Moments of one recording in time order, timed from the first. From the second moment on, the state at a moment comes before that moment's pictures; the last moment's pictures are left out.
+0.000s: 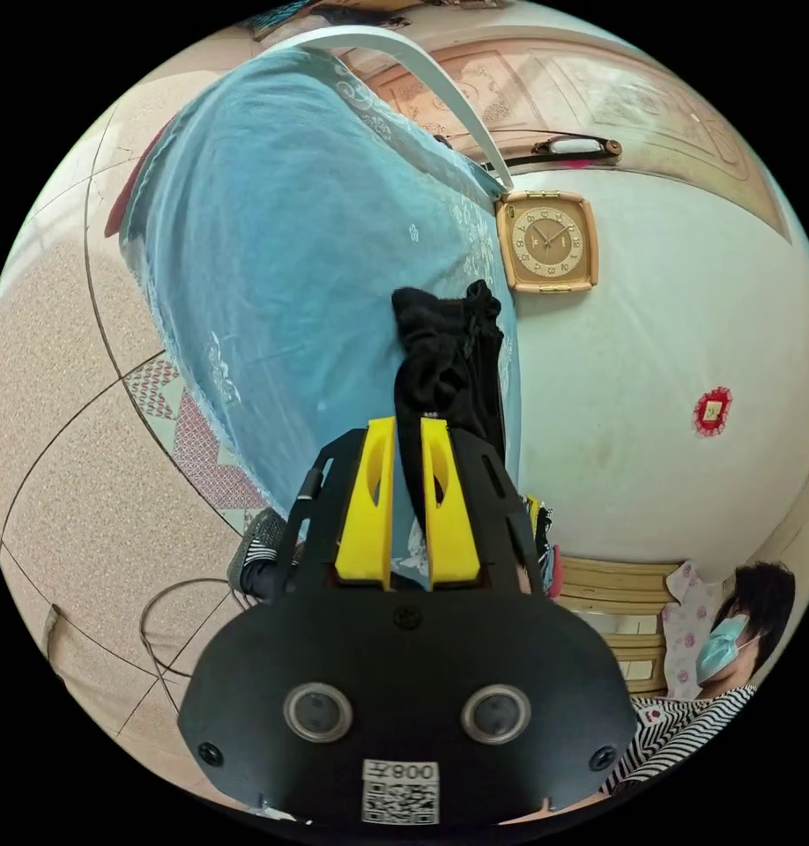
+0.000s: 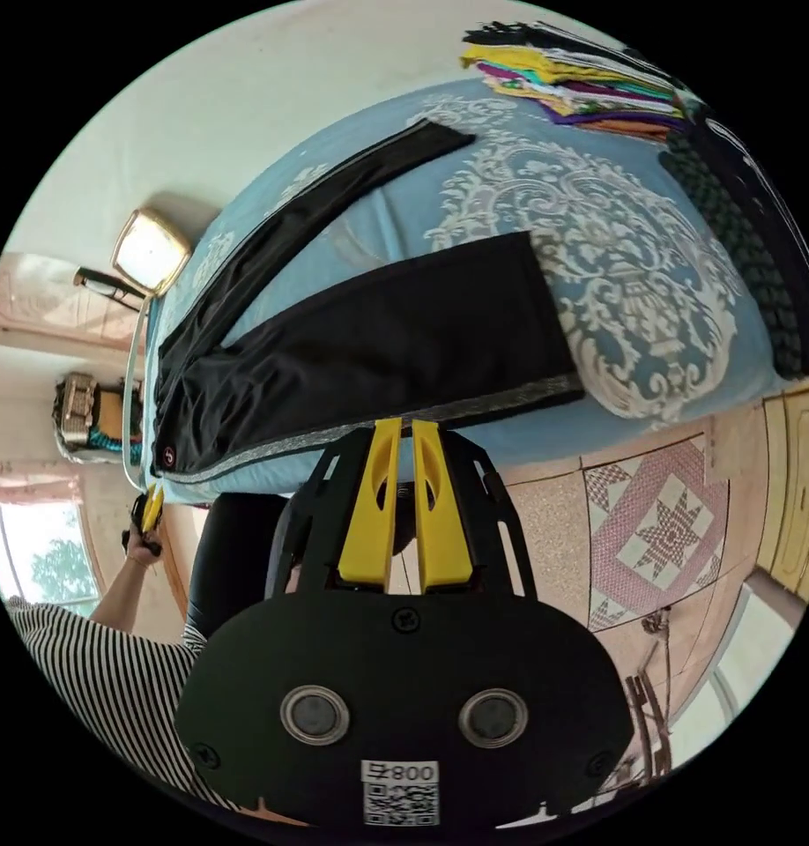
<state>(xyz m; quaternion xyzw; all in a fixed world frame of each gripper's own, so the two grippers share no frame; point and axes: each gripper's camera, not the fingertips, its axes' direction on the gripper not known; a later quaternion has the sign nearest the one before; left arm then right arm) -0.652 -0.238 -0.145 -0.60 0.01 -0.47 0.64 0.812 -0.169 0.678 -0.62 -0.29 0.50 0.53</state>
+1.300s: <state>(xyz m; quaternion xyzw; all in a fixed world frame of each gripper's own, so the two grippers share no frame) -0.273 -0.054 -0.085 -0.82 0.31 -0.09 0.47 1.010 -0.287 0.653 -0.64 -0.21 0.56 0.49</state>
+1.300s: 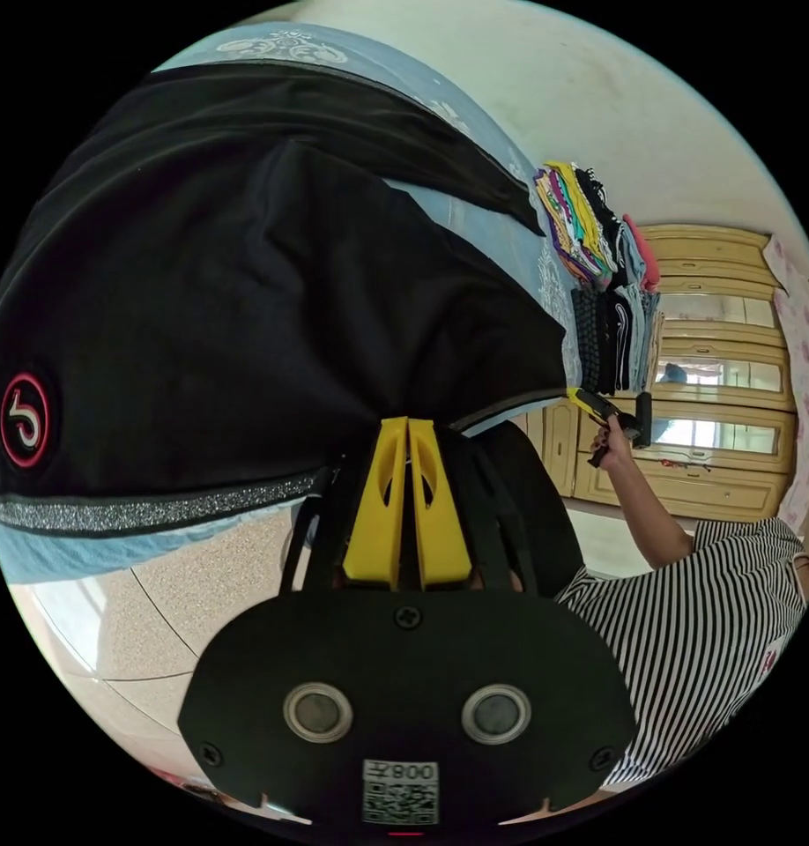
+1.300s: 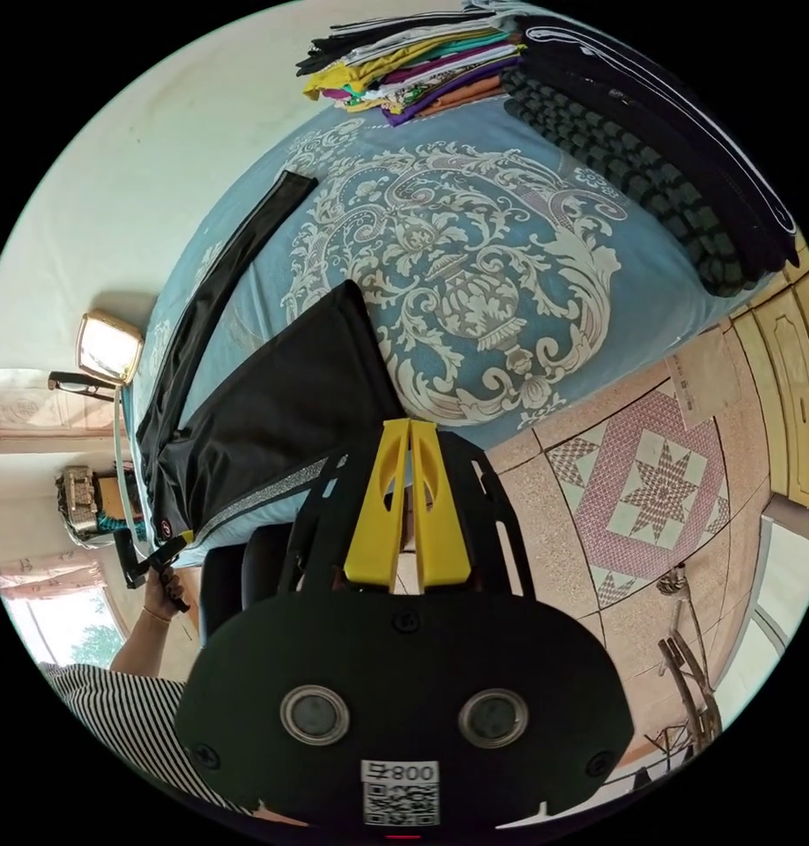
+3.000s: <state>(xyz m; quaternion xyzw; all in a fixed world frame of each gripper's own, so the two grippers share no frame) -0.129 -0.004 0.171 -0.75 0.31 -0.06 0.58 0.770 -0.503 0.936 -0.59 -0.43 0.22 0.65</state>
